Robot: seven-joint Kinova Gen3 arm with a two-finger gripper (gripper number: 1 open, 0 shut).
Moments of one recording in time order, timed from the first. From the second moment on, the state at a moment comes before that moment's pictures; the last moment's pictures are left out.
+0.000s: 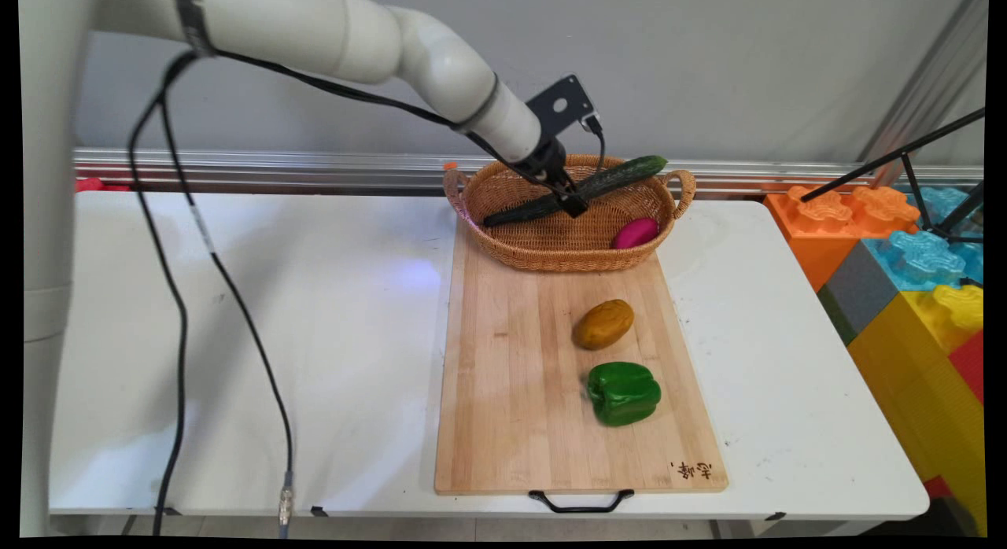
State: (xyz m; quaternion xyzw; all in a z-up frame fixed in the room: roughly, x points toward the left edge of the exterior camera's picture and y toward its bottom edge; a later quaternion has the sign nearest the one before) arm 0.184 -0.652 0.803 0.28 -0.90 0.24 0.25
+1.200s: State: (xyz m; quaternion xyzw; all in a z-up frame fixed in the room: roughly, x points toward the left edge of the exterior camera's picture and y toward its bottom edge) arm 0.167 -0.684 0.781 0.31 -0.88 0.25 0.26
